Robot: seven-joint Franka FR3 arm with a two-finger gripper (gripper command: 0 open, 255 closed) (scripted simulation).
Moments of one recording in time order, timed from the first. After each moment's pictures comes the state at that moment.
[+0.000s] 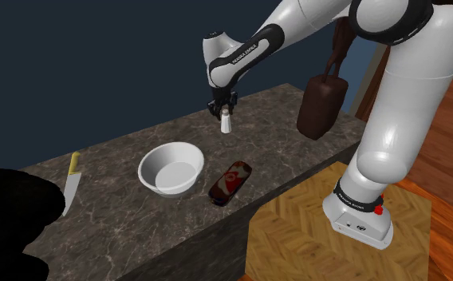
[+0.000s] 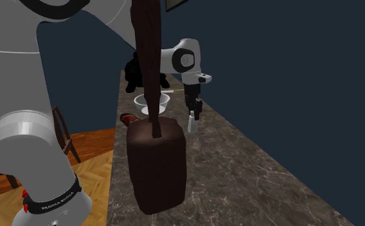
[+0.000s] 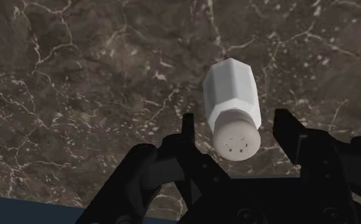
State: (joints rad) arm -0.01 0.15 0.04 -2.09 -0.17 2.23 0.44
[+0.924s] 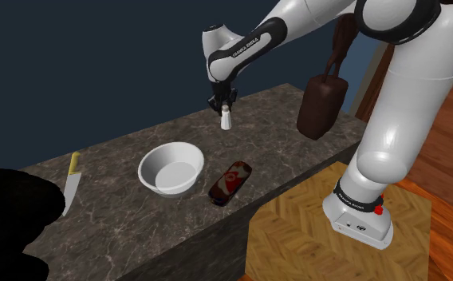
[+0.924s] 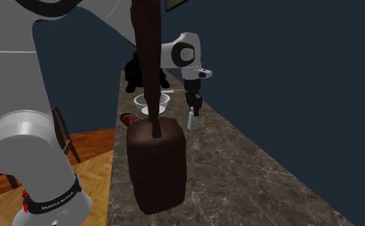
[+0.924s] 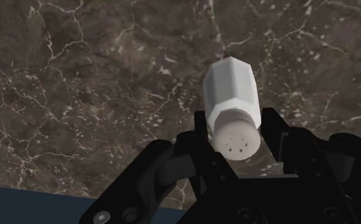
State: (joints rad) arm -0.01 0.12 0.05 -2.07 -0.16 2.19 0.43
